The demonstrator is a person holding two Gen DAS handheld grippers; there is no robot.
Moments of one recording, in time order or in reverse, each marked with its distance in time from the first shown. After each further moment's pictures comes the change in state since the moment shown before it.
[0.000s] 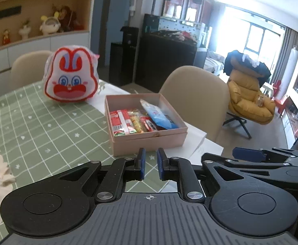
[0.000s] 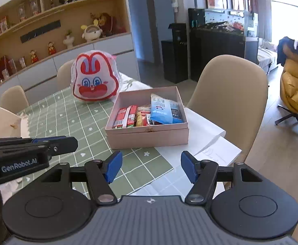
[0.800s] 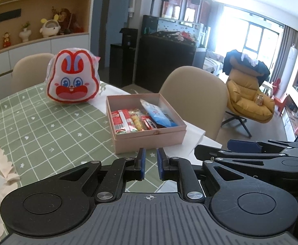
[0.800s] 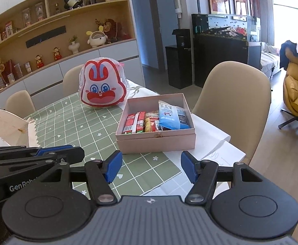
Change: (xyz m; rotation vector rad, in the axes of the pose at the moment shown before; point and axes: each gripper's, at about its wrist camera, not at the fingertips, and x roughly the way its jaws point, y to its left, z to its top) left arm -0.011 0.003 -0.006 0.009 0.002 0.005; right arm -0.014 0.013 0.002 -0.009 -0.026 0.023
